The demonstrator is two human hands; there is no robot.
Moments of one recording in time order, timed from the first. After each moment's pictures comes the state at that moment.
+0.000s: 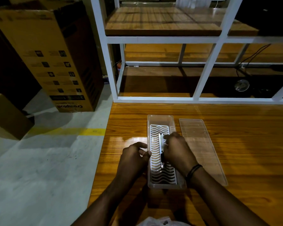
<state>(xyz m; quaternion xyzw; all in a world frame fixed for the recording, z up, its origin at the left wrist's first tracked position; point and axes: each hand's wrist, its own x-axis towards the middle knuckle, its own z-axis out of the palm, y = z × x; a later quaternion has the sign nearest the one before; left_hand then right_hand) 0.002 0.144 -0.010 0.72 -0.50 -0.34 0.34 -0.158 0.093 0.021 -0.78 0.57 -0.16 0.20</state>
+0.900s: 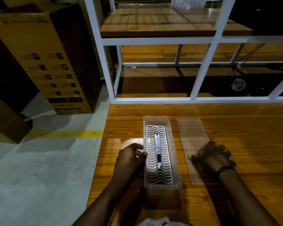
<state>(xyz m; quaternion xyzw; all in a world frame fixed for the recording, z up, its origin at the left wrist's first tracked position) 0.008 0.145 -0.016 0.72 -0.49 -0.36 0.34 -0.258 0.072 -0.008 -0.51 0.83 0.09 0.19</state>
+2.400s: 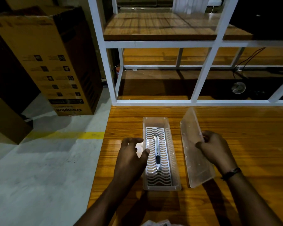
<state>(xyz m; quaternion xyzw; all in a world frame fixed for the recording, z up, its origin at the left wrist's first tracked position) 0.002 0.153 0.007 0.71 -0.55 -0.22 0.37 -0.244 0.083 0.047 -0.58 0.71 -0.26 0.30</state>
